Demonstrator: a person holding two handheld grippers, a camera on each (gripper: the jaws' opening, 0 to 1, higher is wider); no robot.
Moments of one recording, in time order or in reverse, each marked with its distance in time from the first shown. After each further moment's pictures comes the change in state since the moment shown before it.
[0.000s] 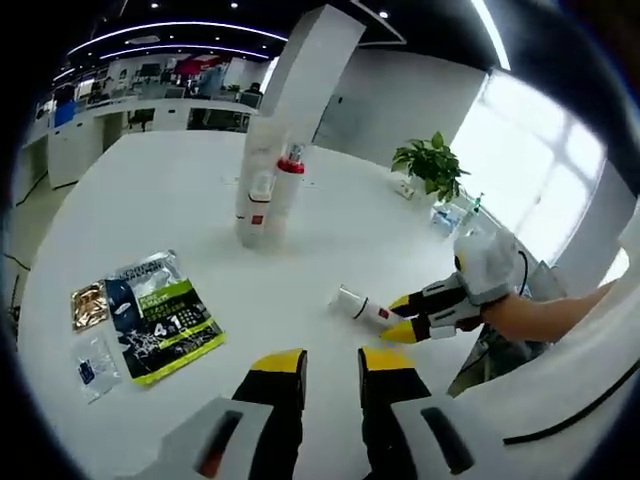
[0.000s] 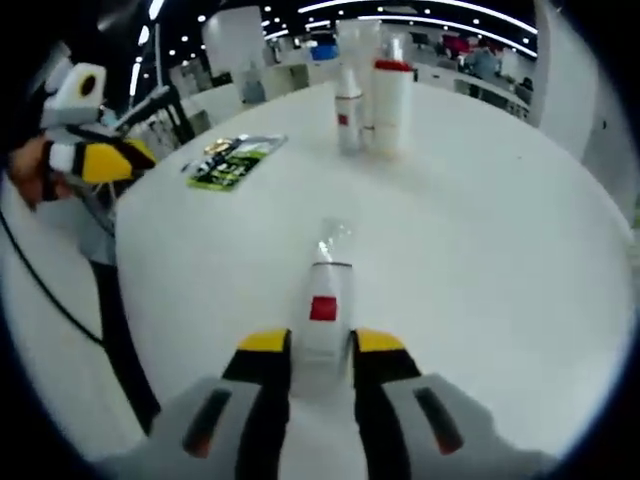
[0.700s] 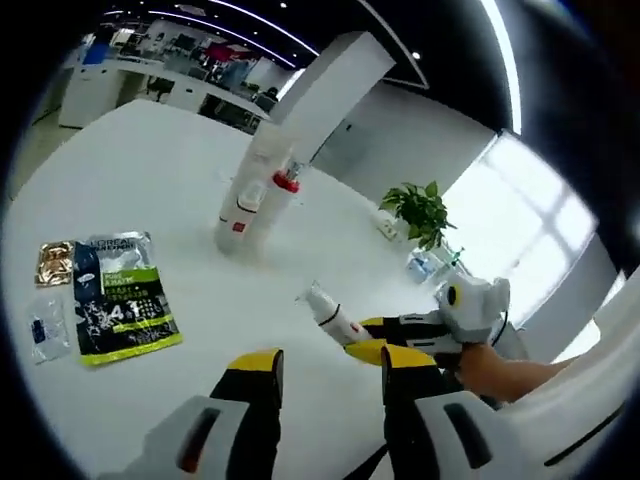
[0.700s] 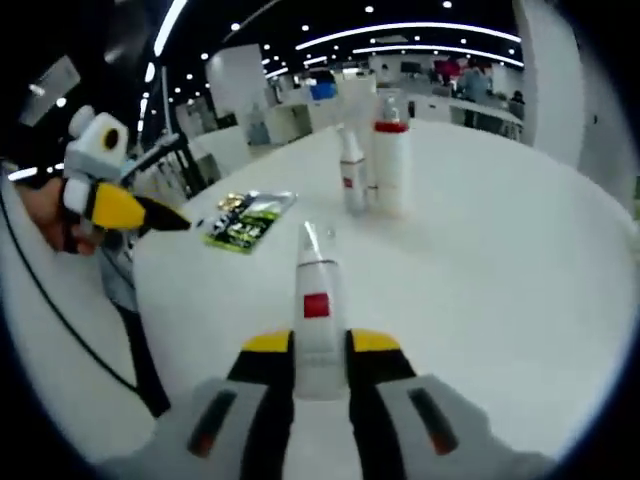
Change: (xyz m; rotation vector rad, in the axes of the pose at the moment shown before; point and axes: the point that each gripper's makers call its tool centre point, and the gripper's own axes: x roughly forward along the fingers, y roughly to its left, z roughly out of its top) left arm 0.012 -0.018 0.019 -0.240 -0.087 -0.129; right arm -0.030 0.016 0.068 0.051 -0.249 0.070
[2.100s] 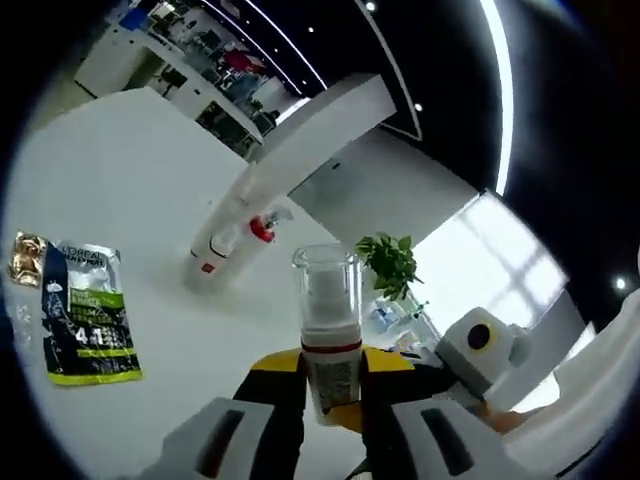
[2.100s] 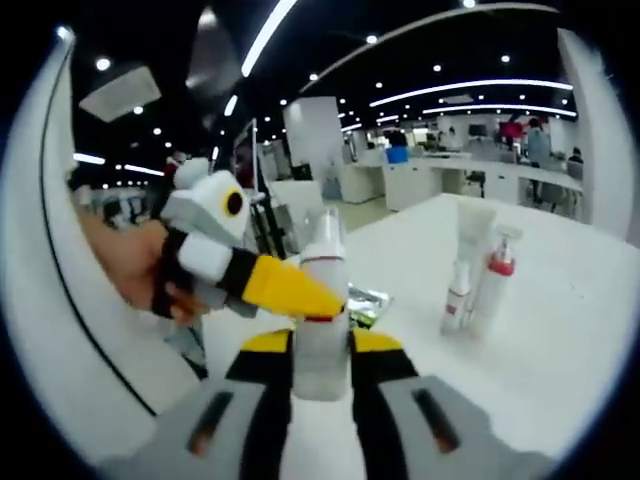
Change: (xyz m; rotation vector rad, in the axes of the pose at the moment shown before) left arm 0.004 -0.028 0.049 -0.021 -0.091 -0.144; right arm 0.003 0.094 0.091 -0.141 -0.207 0.272
